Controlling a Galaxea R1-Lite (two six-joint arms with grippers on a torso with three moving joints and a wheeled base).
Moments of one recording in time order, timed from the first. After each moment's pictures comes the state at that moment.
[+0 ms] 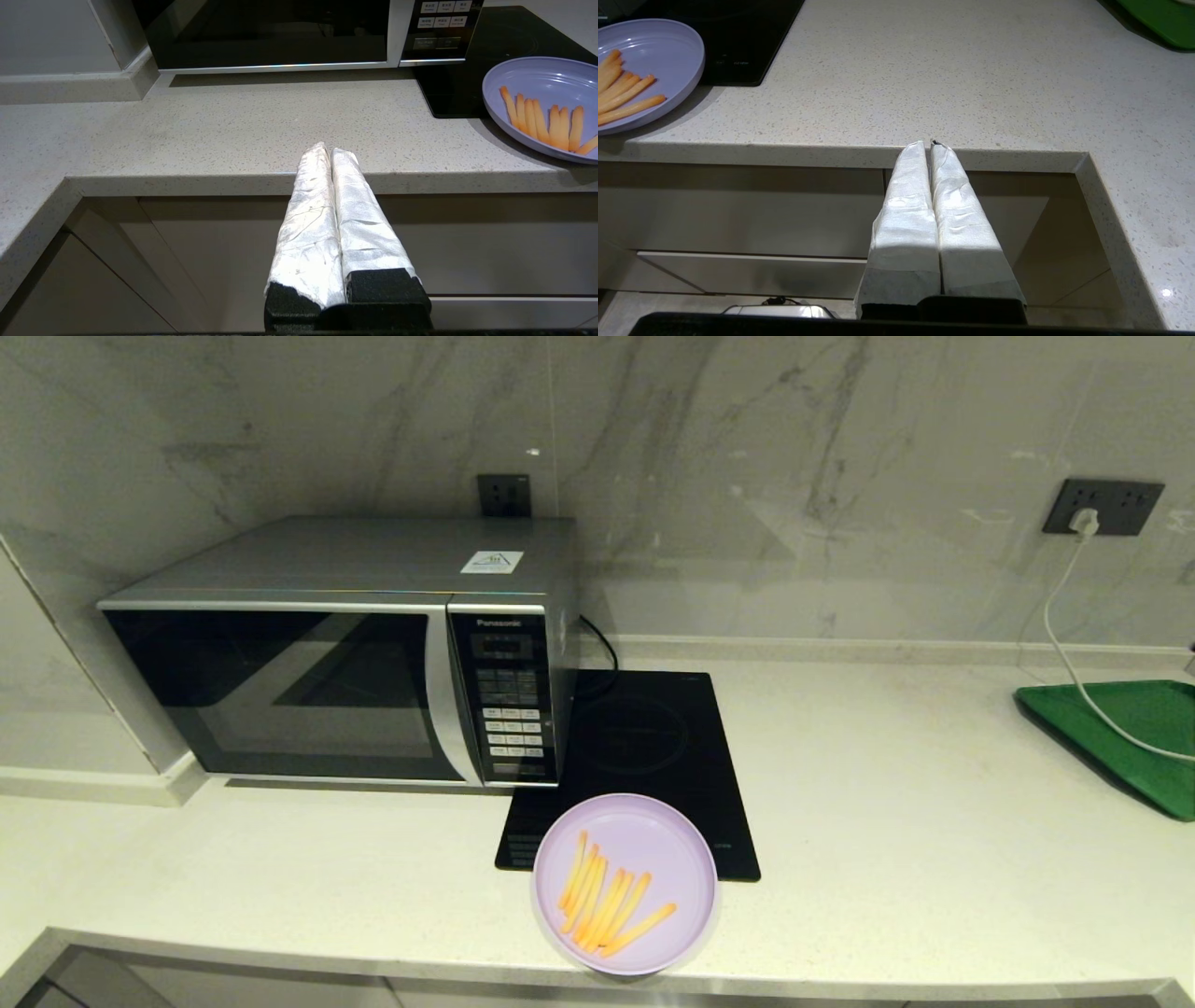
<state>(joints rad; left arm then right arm) 0.00 0.00 0.00 0.00 0.00 0.03 0.00 0.00 -0.11 0.26 -0.03 0.05</state>
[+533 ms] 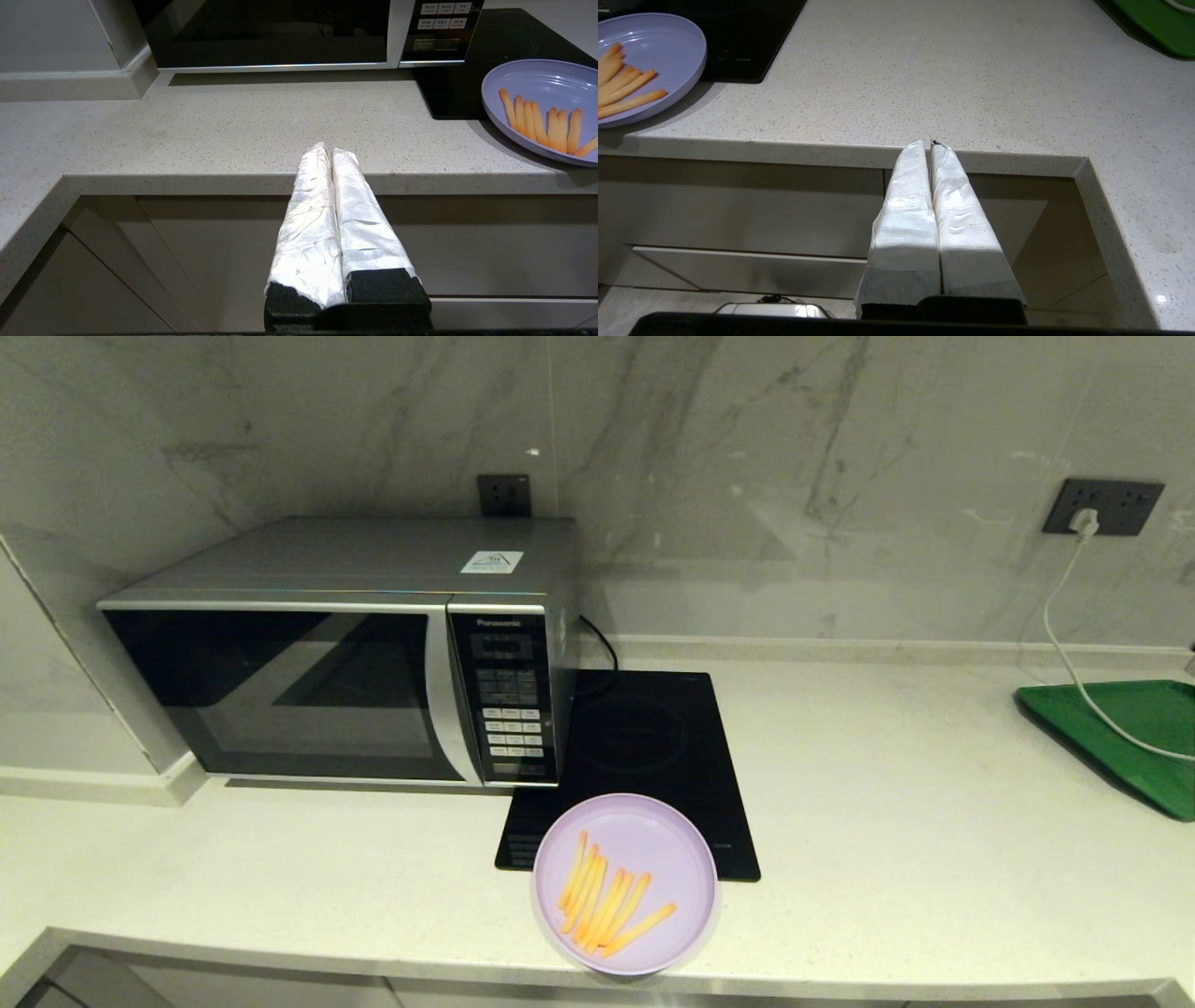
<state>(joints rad) 0.00 0.00 0.00 0.00 0.00 0.02 0.00 0.00 -0.11 0.26 -0.02 0.04</state>
